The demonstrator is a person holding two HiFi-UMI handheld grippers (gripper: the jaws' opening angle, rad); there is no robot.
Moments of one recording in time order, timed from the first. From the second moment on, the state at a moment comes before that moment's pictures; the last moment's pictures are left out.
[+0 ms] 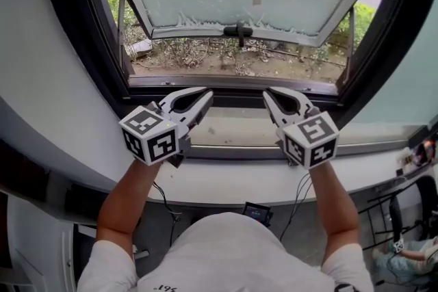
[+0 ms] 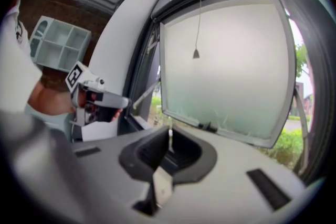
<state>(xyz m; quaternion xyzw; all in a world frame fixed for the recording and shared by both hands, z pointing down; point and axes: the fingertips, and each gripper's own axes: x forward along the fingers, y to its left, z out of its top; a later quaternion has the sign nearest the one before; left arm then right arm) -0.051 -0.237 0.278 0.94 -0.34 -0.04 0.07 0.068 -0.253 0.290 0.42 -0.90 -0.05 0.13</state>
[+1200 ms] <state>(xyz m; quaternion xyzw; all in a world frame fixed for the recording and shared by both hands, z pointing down) -0.063 -0.297 0.184 0.91 -0.40 0.03 -0.08 0.036 -0.337 0.120 0.47 -0.85 -0.19 0.11</state>
